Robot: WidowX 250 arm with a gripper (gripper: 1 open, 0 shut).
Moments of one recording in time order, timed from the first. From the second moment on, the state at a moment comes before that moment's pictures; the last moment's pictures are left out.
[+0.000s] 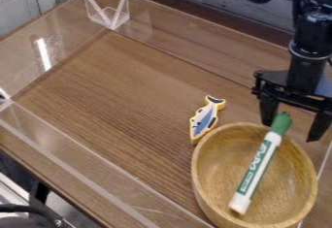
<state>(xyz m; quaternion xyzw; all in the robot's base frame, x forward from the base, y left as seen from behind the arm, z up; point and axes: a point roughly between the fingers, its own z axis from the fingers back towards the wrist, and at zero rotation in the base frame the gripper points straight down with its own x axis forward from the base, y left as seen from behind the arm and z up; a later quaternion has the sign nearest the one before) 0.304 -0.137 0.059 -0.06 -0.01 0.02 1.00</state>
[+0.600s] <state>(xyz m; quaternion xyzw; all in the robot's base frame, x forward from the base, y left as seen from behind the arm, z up) 0.311 -0.137 0.041 -0.06 -0.01 0.01 1.00</state>
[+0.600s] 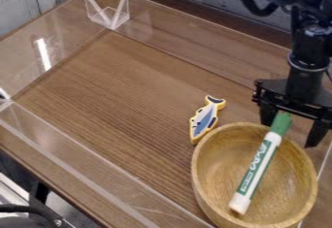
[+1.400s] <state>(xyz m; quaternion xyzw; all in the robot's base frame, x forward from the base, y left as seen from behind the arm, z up) 0.311 -0.131 0.038 -0.05 0.00 0.01 1.00</state>
